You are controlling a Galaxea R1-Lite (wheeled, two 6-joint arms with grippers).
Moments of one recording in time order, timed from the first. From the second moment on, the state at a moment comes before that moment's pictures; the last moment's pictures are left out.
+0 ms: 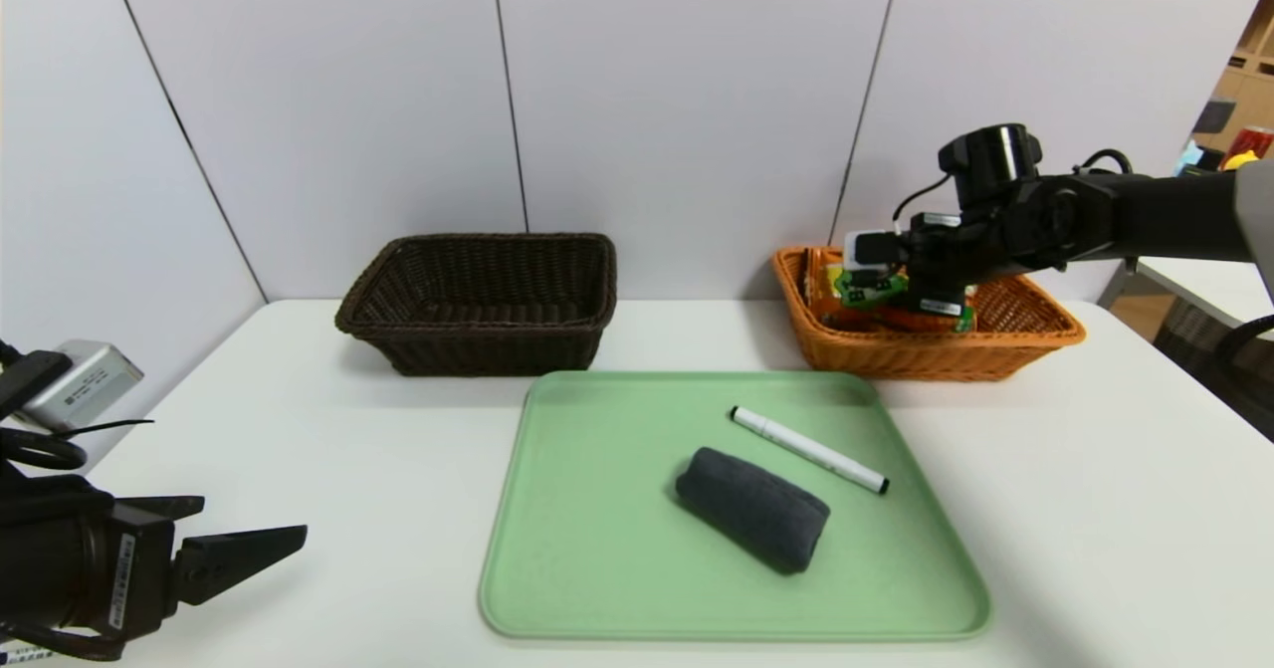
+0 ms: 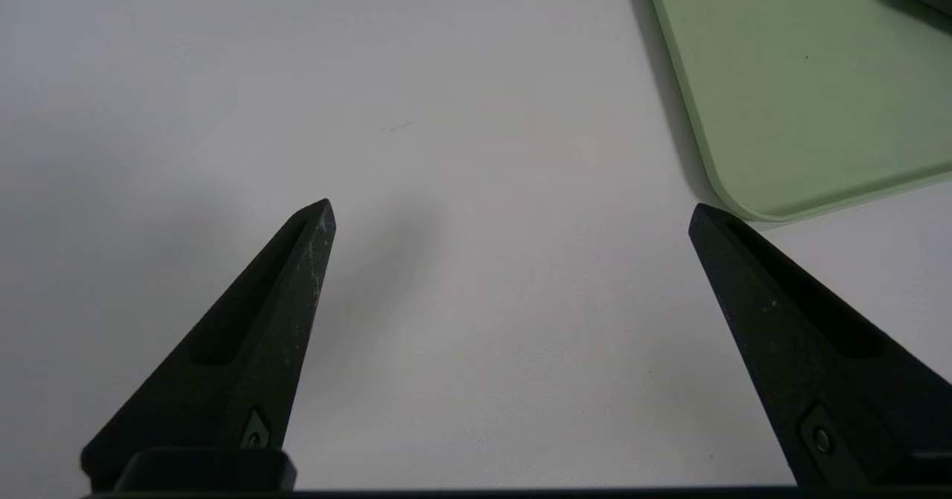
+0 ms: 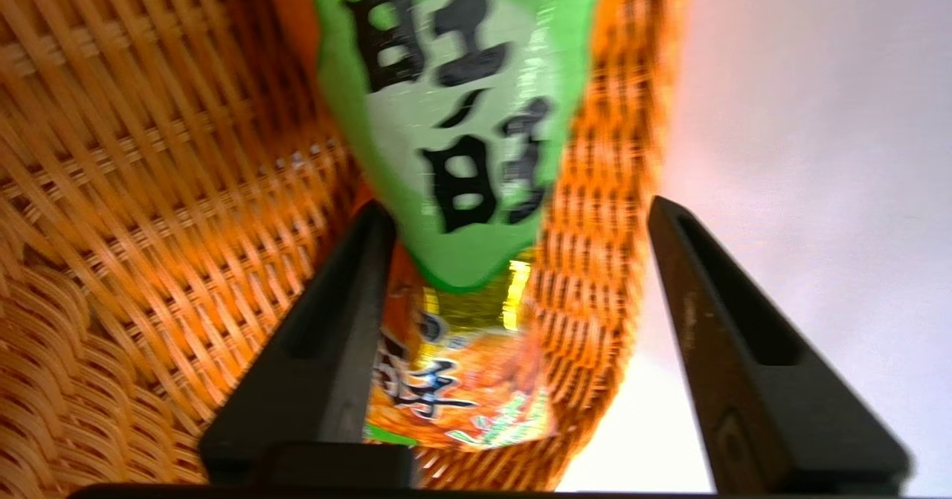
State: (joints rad) left arm -0.05 1.07 -0.63 0.20 -0.26 0.02; right arm 0.08 2.20 -1.82 0.26 -0.06 -1.41
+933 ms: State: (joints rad) left arm -0.05 1.06 -0.63 0.20 -0.26 0.02; right arm 0.14 1.96 -1.94 0.63 -0.02 -1.12
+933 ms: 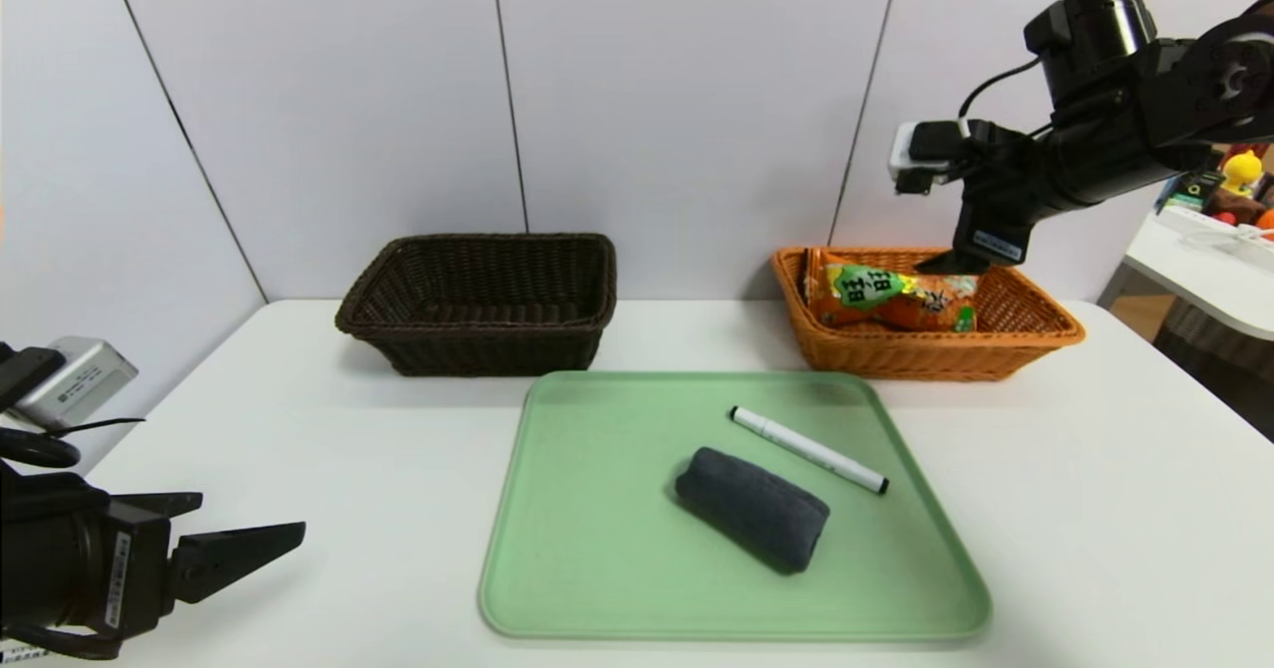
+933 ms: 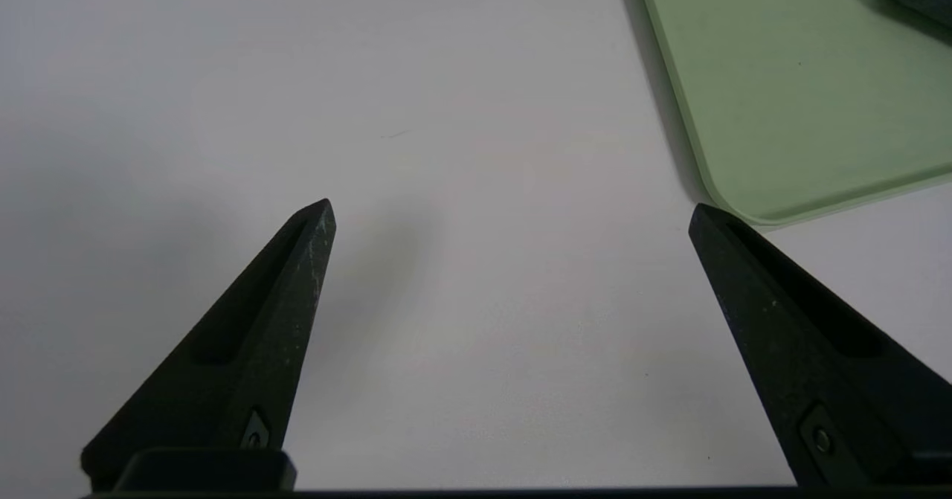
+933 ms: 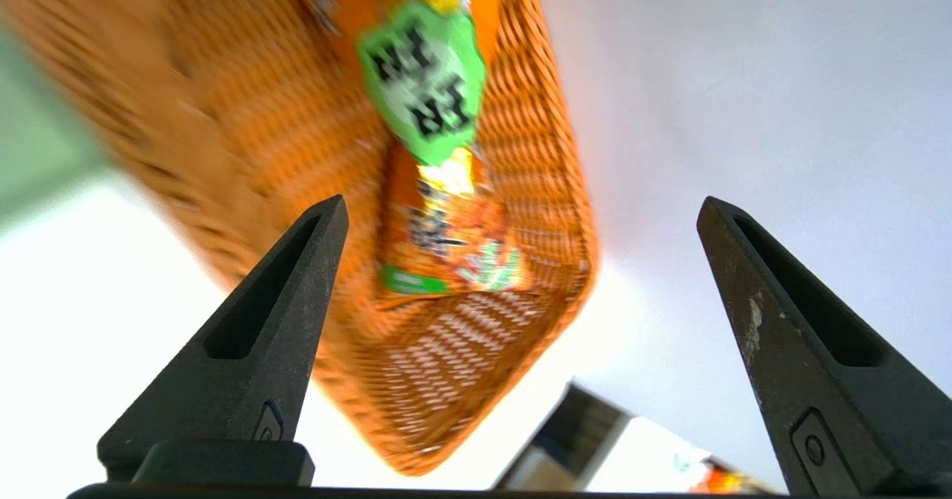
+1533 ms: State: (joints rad) left arm -0.05 1.10 -0.64 0.12 -0.28 0.02; right arm 0.24 1.79 -1.73 0.65 -0.02 -0.49
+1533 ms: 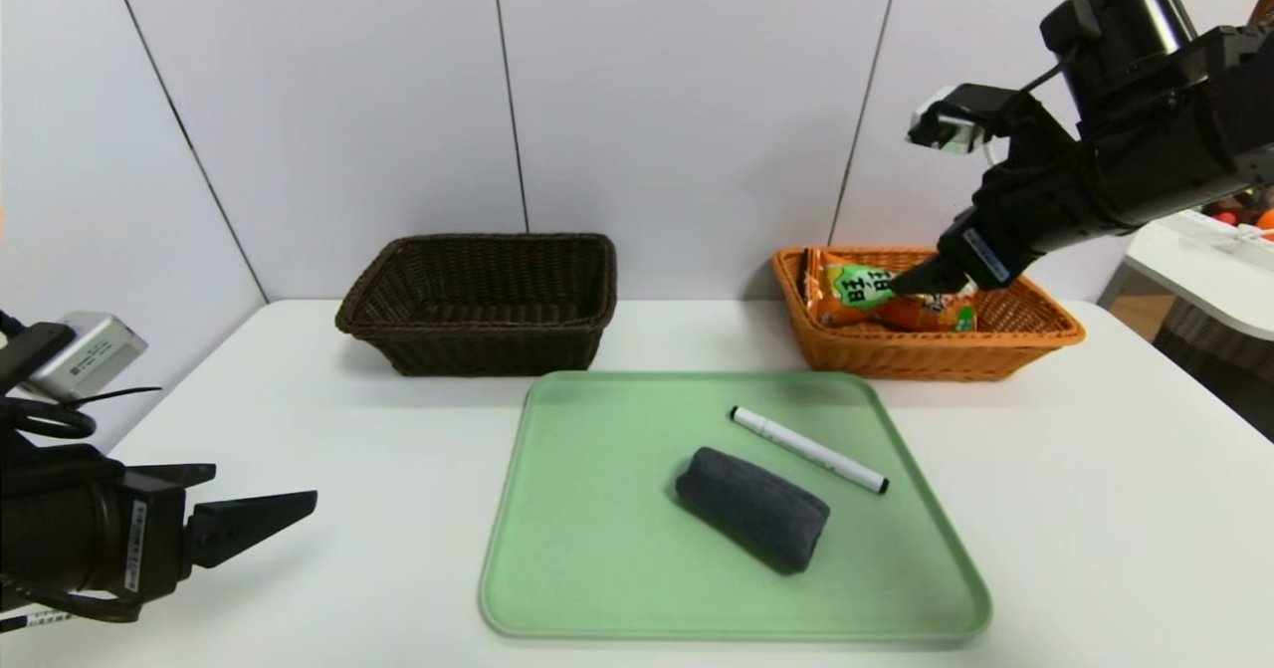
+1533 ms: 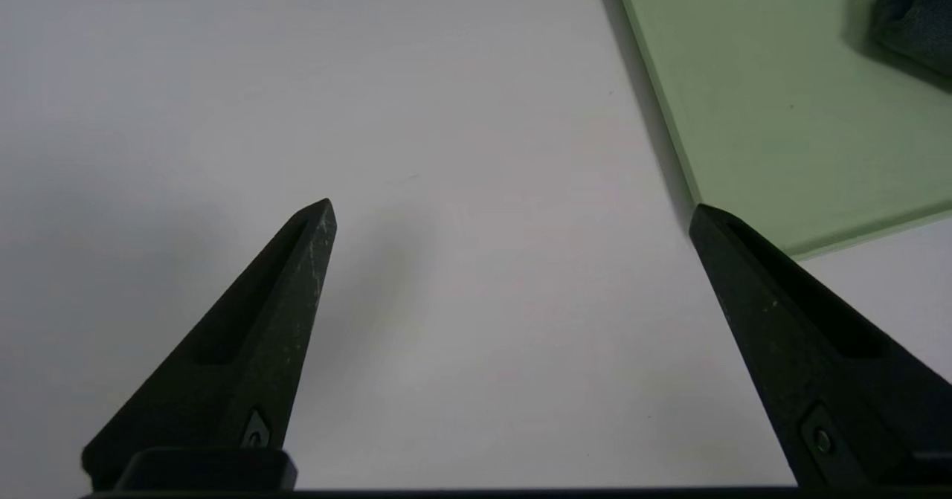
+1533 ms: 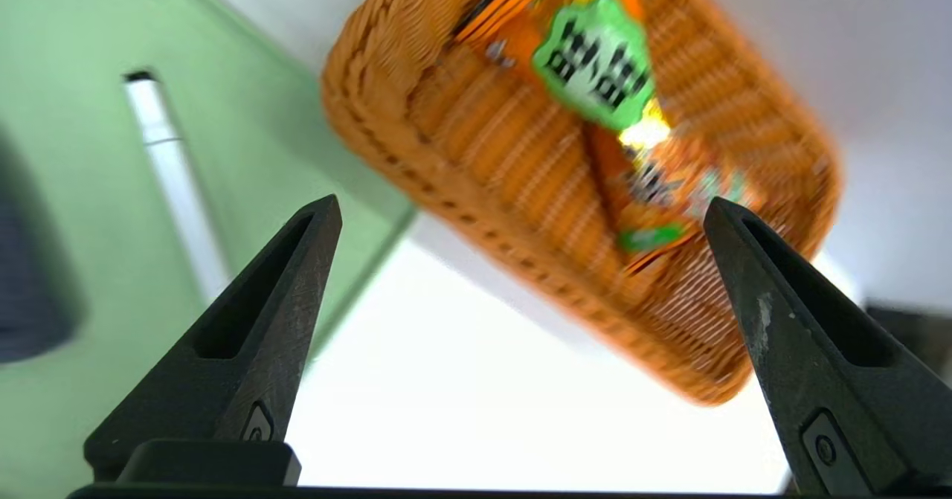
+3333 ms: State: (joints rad) left arm -0.44 1.51 -1.07 0.12 -0.33 0.06; right arm 0.23 1.20 -0.93 0.53 -0.02 0.09
